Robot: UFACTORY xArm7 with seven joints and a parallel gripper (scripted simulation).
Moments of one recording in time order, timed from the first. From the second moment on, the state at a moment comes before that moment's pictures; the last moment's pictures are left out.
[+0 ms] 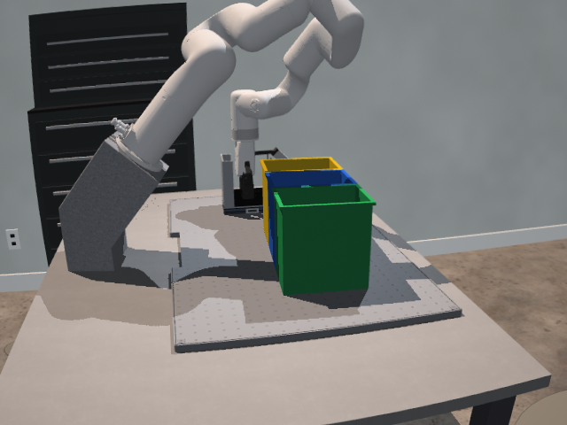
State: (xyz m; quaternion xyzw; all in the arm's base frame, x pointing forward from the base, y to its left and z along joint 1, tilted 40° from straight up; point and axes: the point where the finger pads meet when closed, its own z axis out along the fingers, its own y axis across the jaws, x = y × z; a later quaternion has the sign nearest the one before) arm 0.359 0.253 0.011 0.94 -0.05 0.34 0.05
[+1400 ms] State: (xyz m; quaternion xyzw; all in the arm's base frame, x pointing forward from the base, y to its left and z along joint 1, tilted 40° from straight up) arm 0.359 0.253 0.011 0.94 -0.05 0.34 0.05
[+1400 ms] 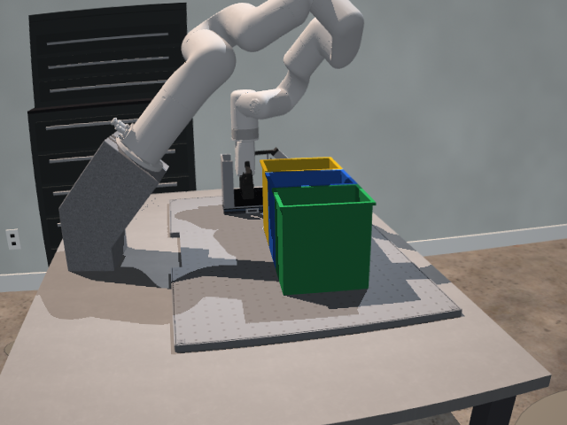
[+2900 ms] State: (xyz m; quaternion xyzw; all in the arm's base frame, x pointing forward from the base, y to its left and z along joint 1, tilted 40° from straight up) arm 0.352 0.255 0.018 0.94 -0.05 0.34 0.05
